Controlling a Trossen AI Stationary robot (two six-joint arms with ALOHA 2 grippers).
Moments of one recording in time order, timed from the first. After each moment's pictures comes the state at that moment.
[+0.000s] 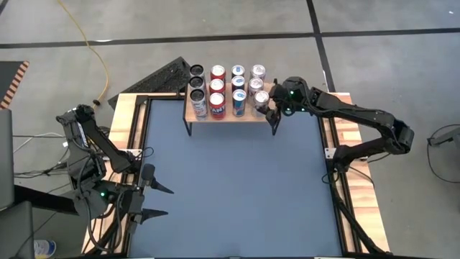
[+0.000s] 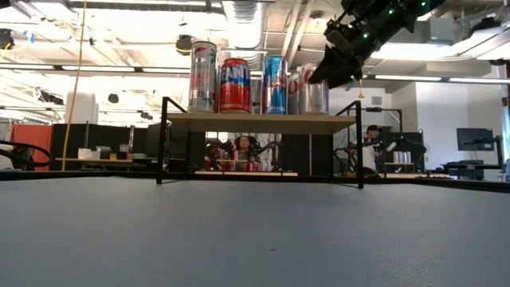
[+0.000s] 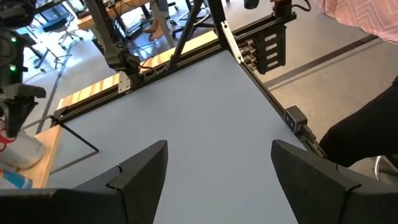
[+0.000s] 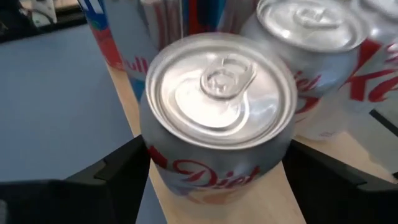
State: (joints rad) left arm -0.99 1.14 1.28 -0.64 -0.77 -0.07; right arm -0.53 1.25 1.03 -0.34 -0.01 -0.05
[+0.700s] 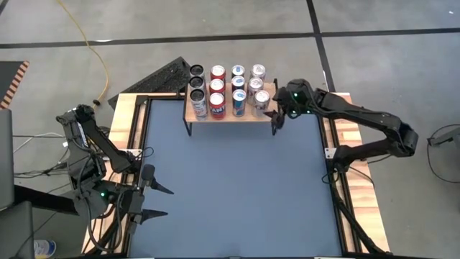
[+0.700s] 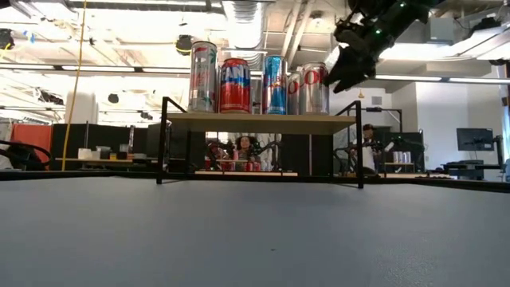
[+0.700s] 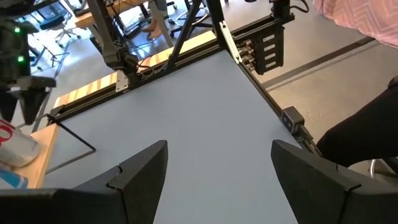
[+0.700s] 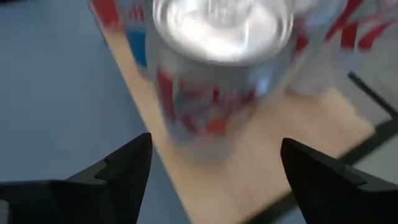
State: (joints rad) left arm -0.99 1.14 1.28 -0.64 -0.77 -0.09; right arm -0.52 1.19 1.03 -0.53 0.03 -0.05
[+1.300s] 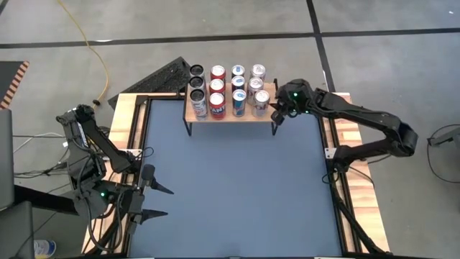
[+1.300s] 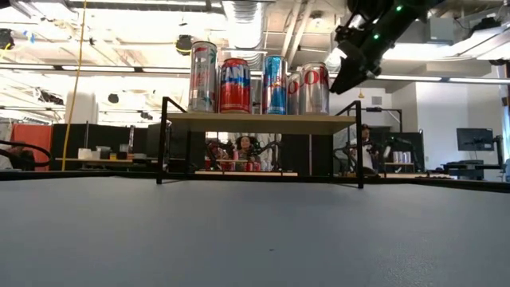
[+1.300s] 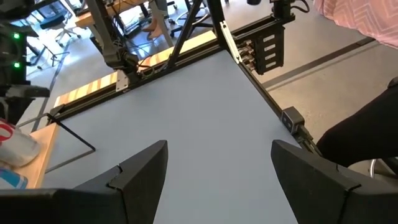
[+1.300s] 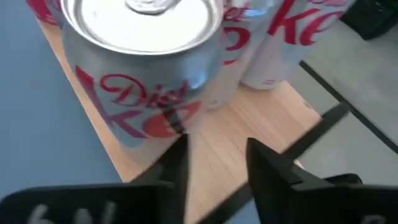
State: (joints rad) left arm -0.99 1.14 1.28 -0.64 -0.77 -0.09; right arm -0.52 1.22 1.03 -0.50 0.18 -0.05
